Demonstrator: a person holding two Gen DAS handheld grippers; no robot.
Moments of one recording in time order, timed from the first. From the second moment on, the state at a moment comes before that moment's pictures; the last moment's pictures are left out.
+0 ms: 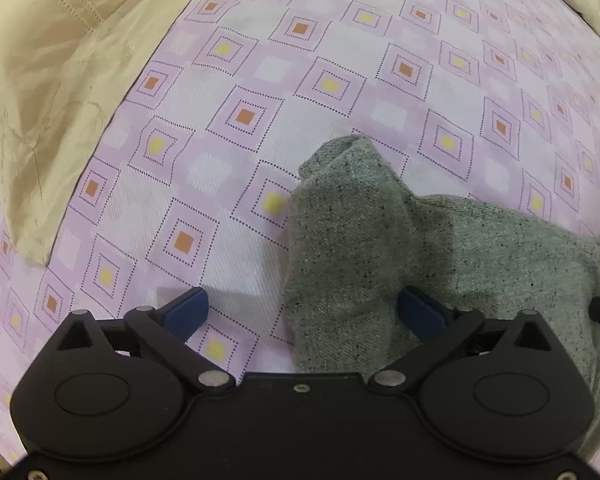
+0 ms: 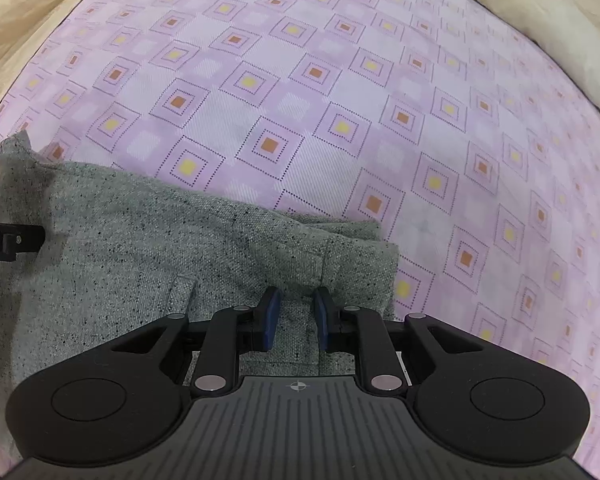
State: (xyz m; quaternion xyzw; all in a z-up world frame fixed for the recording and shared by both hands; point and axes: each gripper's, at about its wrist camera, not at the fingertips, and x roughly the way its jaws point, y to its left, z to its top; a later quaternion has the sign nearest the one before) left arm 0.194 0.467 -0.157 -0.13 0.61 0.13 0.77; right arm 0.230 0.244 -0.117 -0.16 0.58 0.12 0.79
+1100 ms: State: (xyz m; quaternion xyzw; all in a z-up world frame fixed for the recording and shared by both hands) left arm 0.095 0.382 -0.042 -0.10 0.56 0.13 0.81; right arm 0.149 0.186 -0.031 -0.08 0.54 0.16 0.82
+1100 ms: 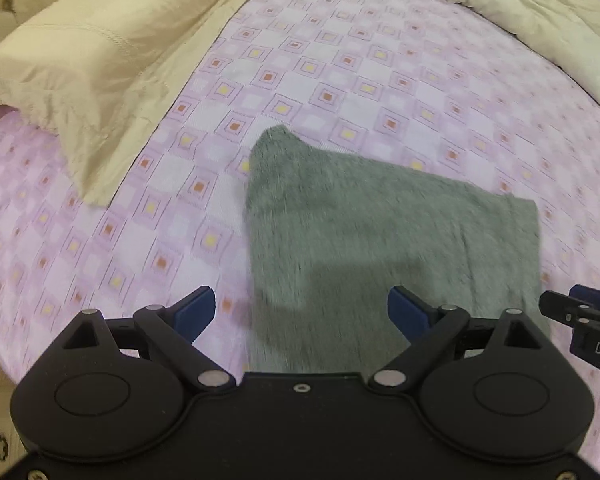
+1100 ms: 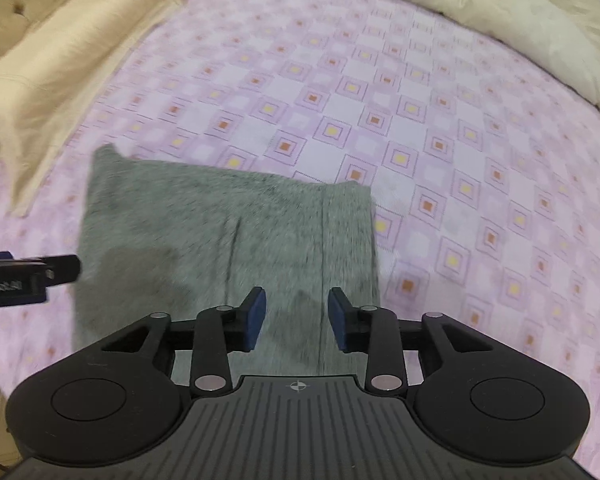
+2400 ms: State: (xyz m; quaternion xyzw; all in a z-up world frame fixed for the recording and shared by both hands) left arm -0.035 0.279 0.039 -0.12 0.53 0.16 0.82; right arm 0.014 0.106 0.049 -0.05 0.48 0.16 0.86
